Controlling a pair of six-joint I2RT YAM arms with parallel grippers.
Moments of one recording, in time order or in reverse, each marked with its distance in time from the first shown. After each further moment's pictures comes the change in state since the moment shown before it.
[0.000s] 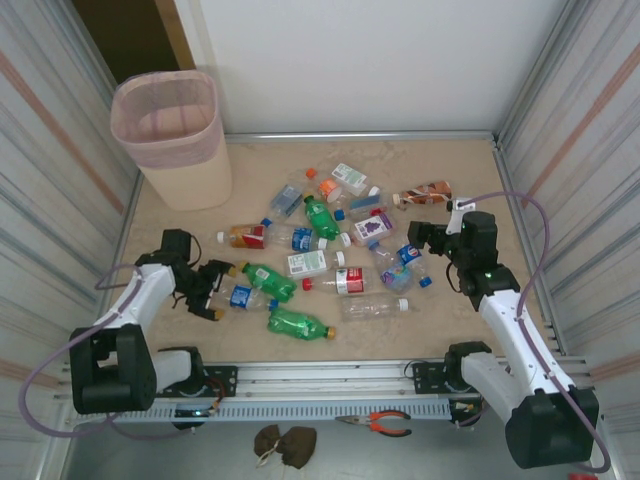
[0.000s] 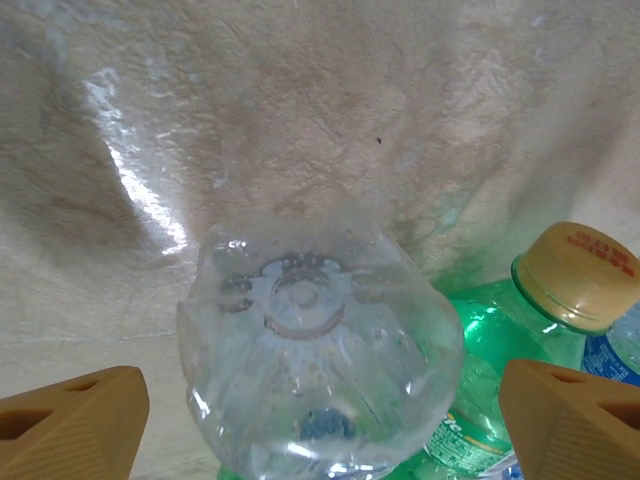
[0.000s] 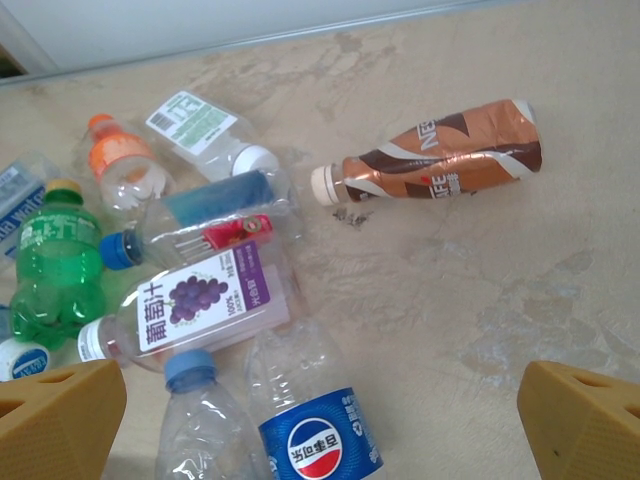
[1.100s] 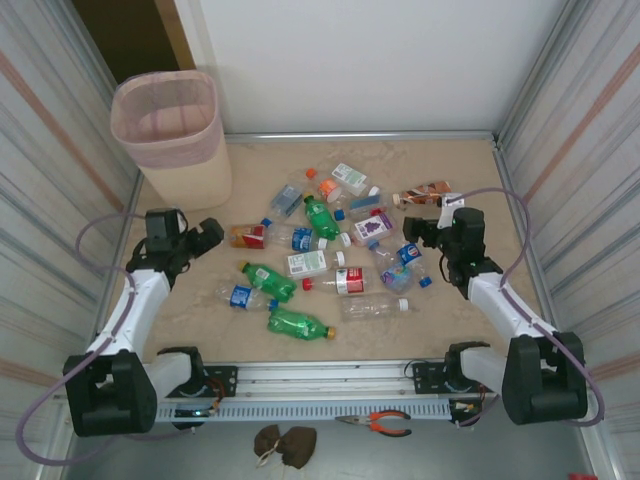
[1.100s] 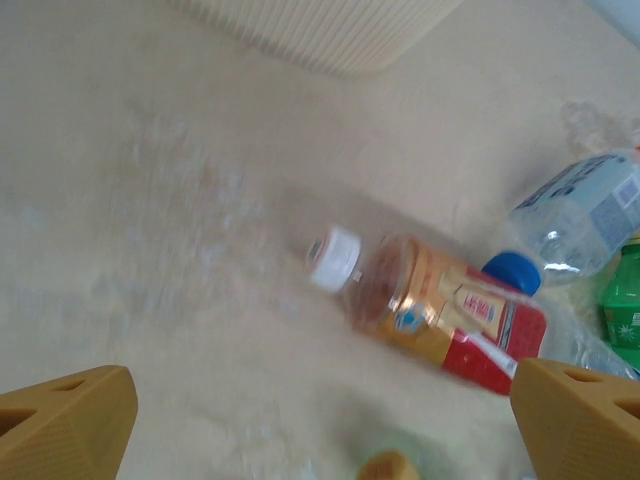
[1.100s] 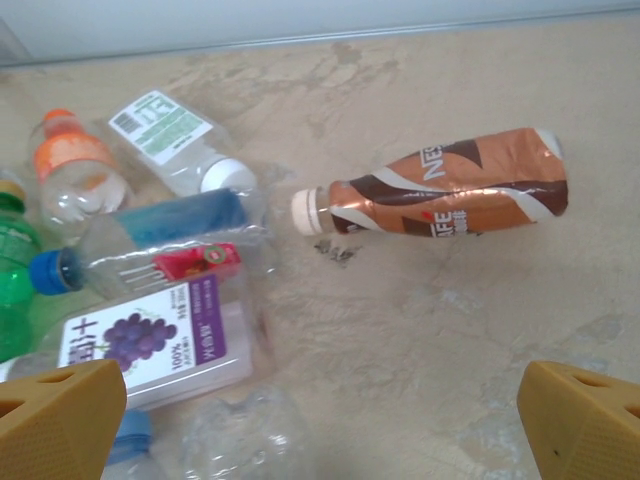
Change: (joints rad) left arm 0.000 -0.127 0.062 0.367 -0.351 0.644; right arm -0.012 0.232 -0.062 0.332 -0.003 -0.075
